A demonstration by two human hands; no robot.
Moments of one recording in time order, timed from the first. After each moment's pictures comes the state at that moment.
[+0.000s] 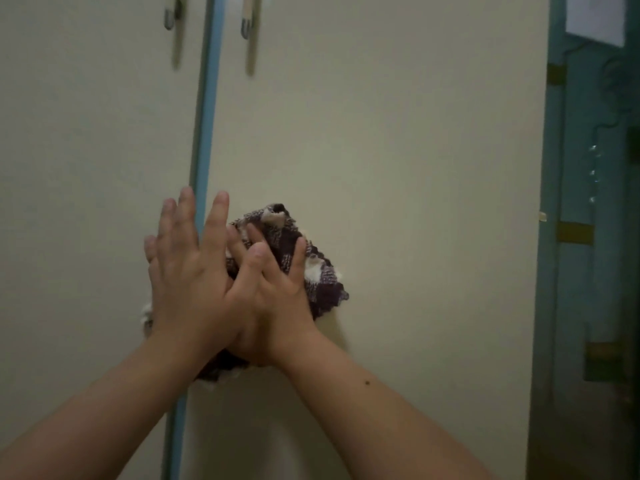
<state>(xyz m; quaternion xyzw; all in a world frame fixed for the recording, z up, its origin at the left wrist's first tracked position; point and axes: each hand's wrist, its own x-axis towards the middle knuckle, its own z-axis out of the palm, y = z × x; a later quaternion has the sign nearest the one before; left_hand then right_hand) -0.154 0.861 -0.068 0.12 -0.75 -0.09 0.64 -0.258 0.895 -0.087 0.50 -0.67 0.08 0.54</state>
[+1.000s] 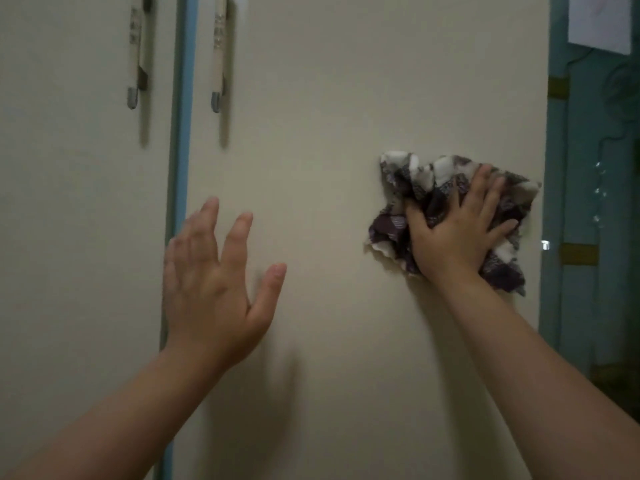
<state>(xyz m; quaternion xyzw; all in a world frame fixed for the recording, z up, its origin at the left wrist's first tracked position) -0.172 0.875 0.014 0.11 -0.77 -0.01 0.63 -0.362 1.046 0.080 0.16 -0.73 0.37 0.55</state>
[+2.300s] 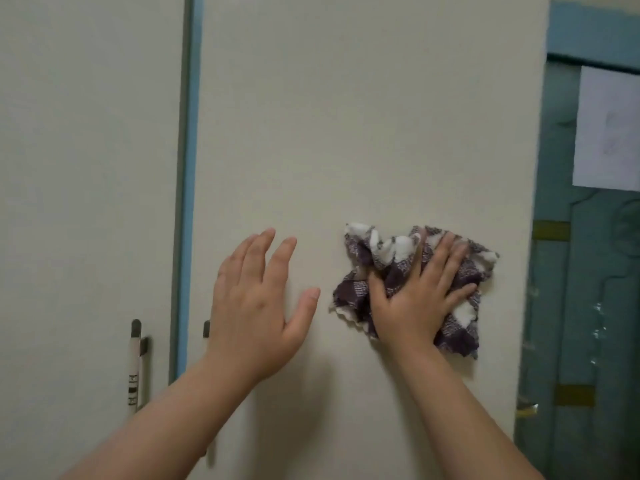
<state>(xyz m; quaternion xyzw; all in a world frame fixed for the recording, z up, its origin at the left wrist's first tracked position) -0.177 0.917 0.387 0.08 -0.80 0.00 0.59 -0.333 1.028 0.382 0.19 -0.73 0.39 0.53</state>
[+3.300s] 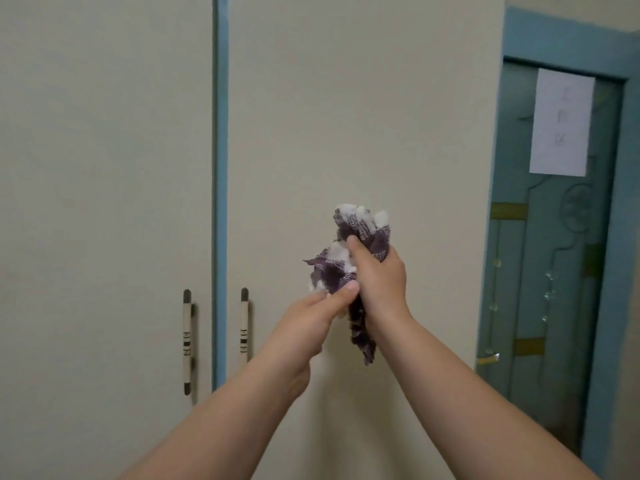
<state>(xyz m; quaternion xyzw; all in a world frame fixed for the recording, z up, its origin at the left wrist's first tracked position) -0.113 0.974 0.373 0.06 -0.69 -0.69 0.23 -0.208 1.028 0.403 0.22 -0.60 0.75 0.15</state>
